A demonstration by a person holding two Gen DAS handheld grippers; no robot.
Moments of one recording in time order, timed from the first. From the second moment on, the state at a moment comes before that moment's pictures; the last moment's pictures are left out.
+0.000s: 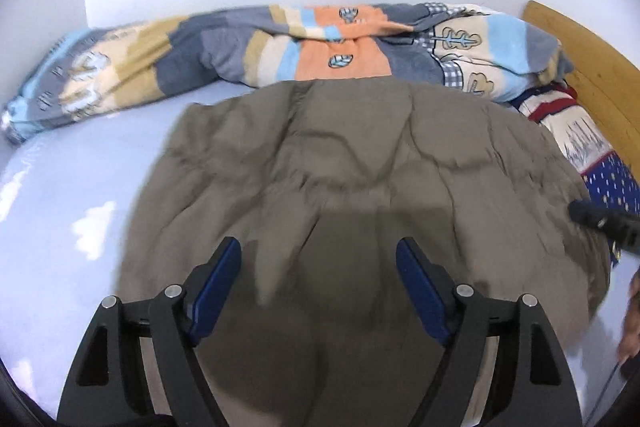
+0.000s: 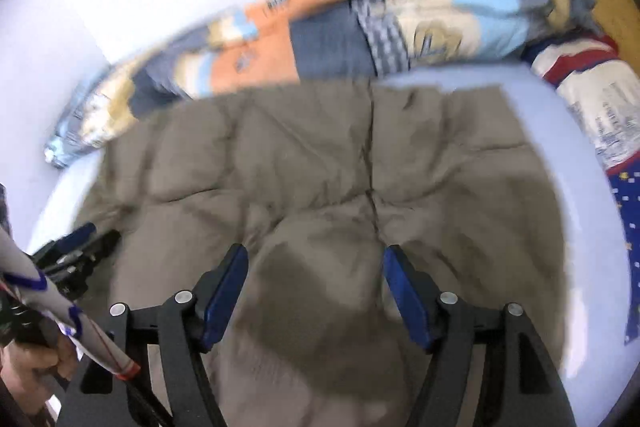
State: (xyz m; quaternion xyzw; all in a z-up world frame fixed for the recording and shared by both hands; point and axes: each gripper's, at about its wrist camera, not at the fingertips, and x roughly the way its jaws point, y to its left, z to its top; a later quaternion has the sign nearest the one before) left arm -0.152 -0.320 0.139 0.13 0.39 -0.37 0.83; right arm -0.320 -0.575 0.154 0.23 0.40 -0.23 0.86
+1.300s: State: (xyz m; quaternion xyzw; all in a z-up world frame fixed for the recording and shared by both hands) left arm -0.221 -0.267 0.143 0.16 0.30 -0.28 0.90; right arm -0.395 -0.503 0.145 0.19 0.38 -0.29 0.86
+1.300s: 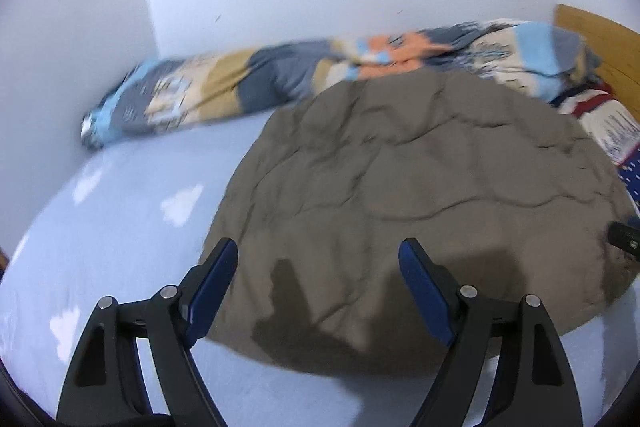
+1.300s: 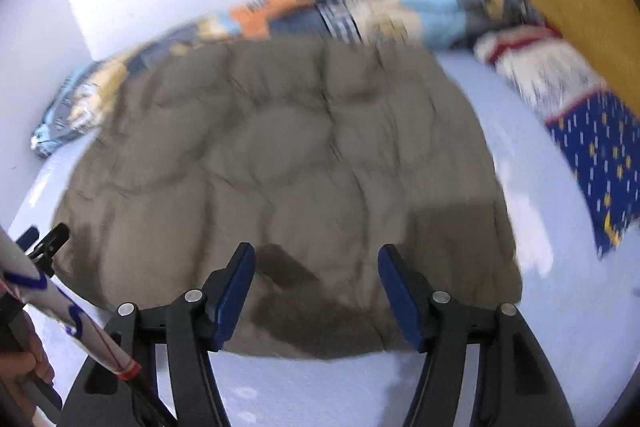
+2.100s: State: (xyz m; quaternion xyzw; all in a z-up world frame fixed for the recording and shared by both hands) left arm -0.229 -0.294 0.112 0.21 0.32 -0.30 0.87; right arm -0.372 -0.490 0.108 0.18 0.42 -0.26 0.85
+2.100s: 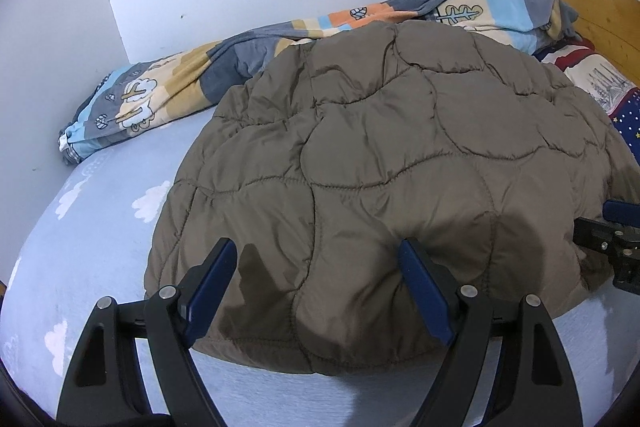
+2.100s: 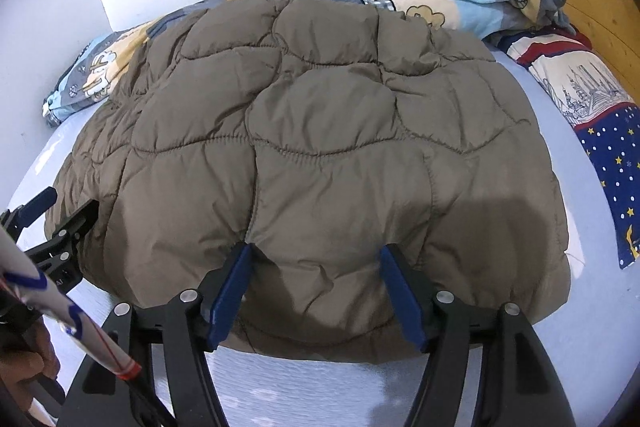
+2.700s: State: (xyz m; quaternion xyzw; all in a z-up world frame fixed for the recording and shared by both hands) left arm -0.232 -0.297 0.109 0.22 0.32 -0.30 0.87; right arm -0.370 -0.491 0.105 0.18 0.43 -0.25 0.85
